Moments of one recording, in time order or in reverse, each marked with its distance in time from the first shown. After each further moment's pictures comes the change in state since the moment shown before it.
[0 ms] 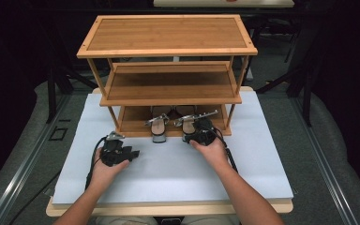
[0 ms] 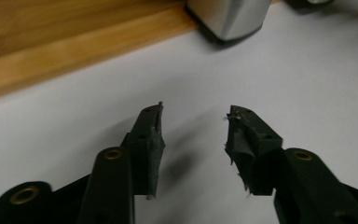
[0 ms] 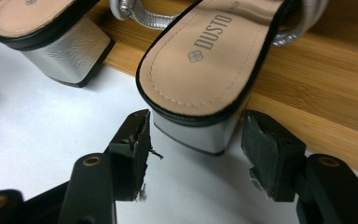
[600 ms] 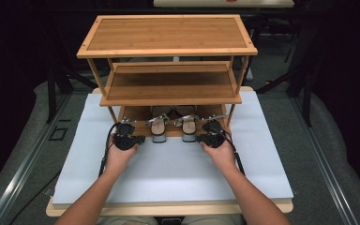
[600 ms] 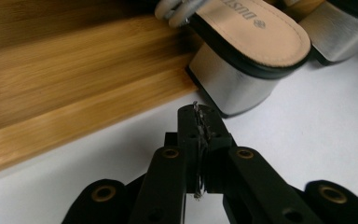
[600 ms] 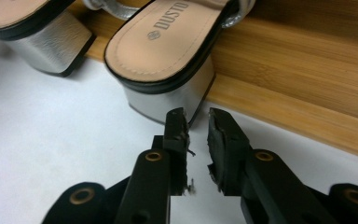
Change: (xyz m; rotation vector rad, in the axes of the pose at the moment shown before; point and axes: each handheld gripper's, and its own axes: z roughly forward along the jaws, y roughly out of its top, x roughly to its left) left arm -0.004 0.042 0.029 0.024 0.056 -0.046; right arm -0.017 -0.014 -0.015 -0.034 -0.008 0.029
